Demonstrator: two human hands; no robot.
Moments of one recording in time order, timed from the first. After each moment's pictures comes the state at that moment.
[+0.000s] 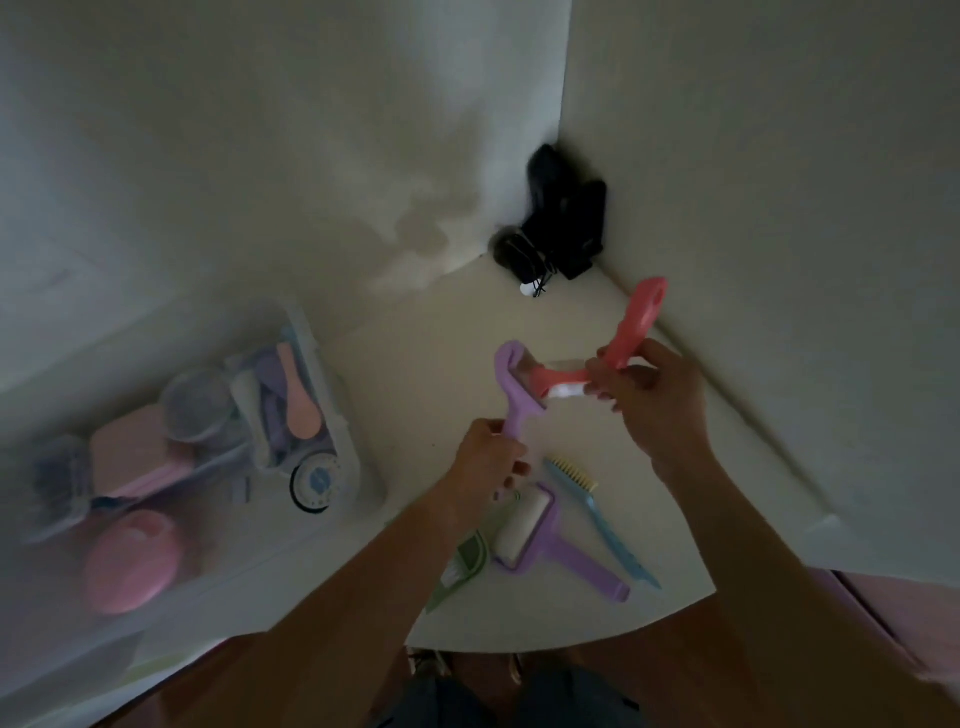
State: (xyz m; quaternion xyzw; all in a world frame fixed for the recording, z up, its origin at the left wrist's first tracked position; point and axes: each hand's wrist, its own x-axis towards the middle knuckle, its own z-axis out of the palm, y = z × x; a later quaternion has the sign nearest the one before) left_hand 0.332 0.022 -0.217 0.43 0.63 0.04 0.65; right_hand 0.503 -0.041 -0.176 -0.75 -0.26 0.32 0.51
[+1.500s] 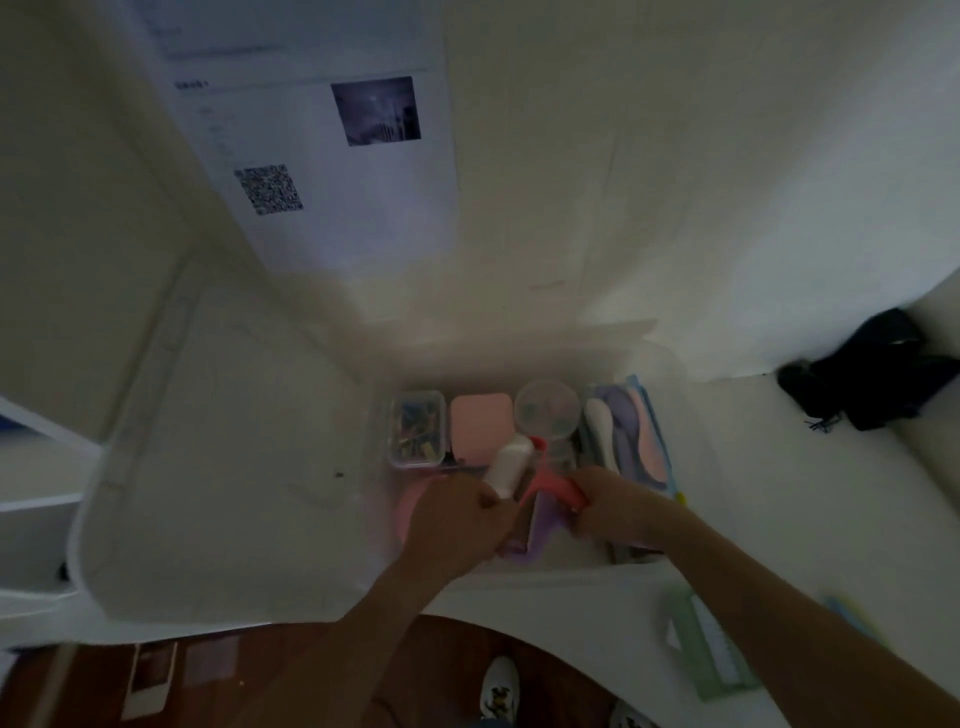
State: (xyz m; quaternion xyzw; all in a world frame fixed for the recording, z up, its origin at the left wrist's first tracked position) left_hand -0.094 0.075 -0.145 0.65 0.64 0.13 0.40; right_hand 0.116 0.099 -0.151 -0.59 -0.70 0.40 -0.01
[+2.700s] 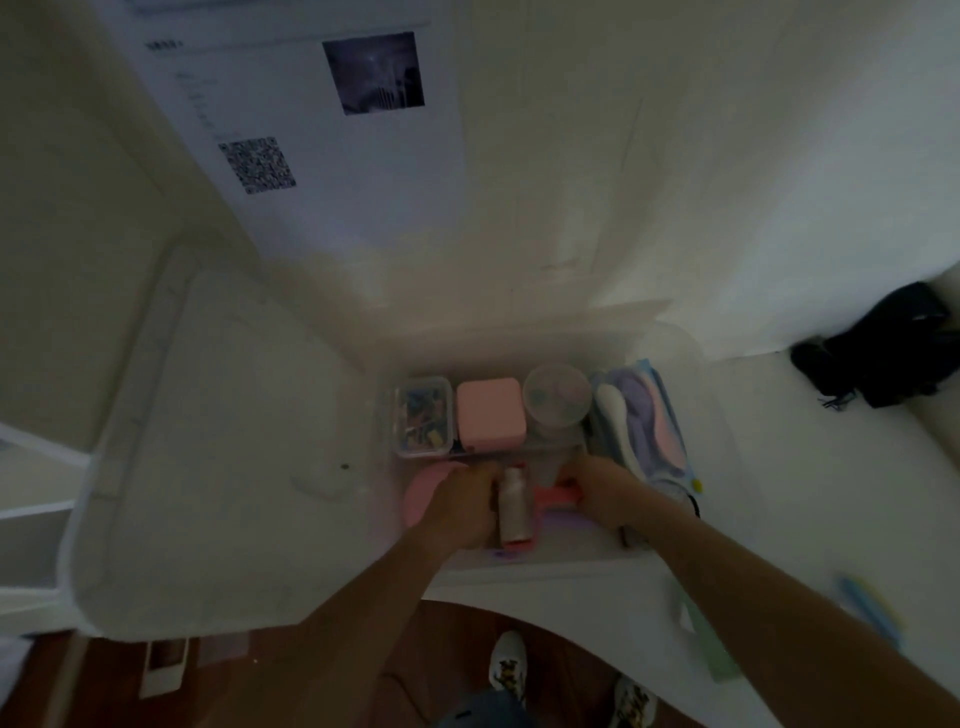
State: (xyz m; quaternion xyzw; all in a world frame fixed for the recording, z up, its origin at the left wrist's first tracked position) left_hand -0.101 0.105 -0.196 0.73 0.58 0.00 0.36; right_hand 0.106 0.117 -0.199 -0.57 -0.74 0.33 -0.10
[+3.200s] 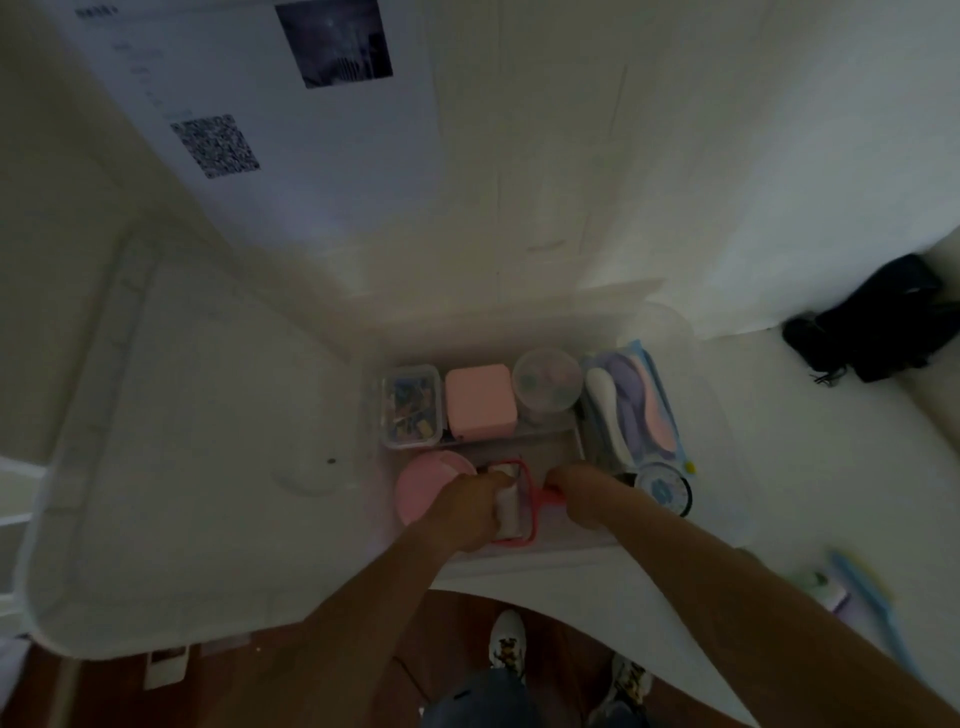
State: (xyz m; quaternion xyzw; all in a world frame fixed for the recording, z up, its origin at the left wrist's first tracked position) left_hand -0.094 0.102 -0.223 0.75 0.55 -0.09 0.35; right_hand 0.097 0.123 -0.253 -0.55 -0.73 0.32 -0.25
